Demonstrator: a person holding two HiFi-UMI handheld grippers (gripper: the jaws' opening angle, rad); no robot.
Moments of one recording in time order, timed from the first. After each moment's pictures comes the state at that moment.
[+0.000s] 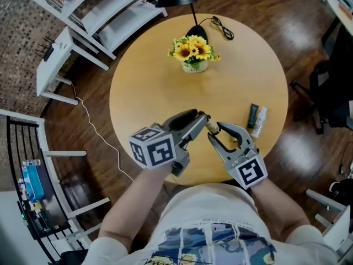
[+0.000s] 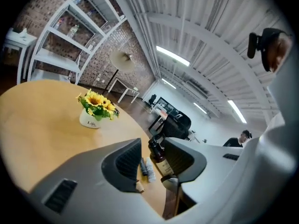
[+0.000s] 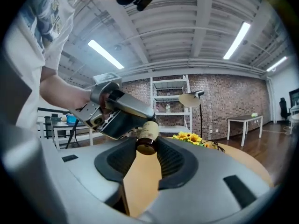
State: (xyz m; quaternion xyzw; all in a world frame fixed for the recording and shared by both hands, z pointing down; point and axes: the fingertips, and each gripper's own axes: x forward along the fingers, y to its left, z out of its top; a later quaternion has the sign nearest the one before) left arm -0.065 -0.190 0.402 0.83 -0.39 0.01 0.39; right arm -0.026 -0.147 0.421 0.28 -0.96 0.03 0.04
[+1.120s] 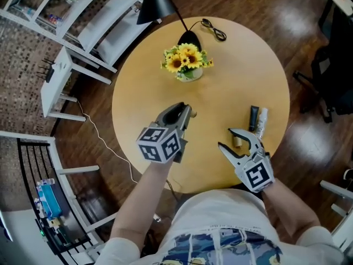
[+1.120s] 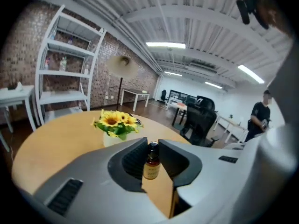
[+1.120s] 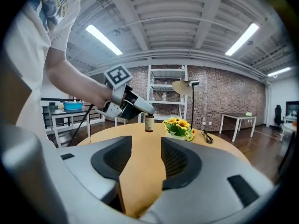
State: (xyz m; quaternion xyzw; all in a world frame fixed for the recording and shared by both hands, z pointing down) left arm -0.096 -0.270 0.448 0.82 -0.50 0.13 0.24; right arm 0.017 -0.167 0.463 0.29 -0.95 0.02 0.11
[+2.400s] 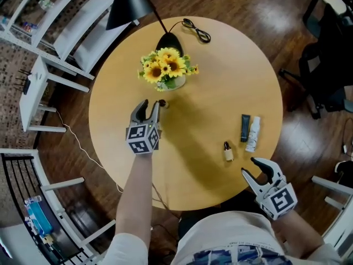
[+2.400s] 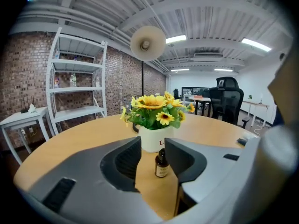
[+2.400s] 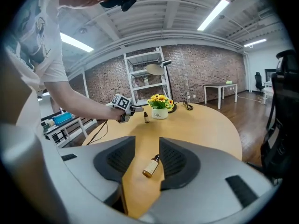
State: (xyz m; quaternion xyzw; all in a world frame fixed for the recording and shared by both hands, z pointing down) left arm -0.196 -0.382 0.578 0.78 -0.58 0.17 0.14; right arm 0.115 -0.146 0.513 0.36 -0.90 0.18 0.17
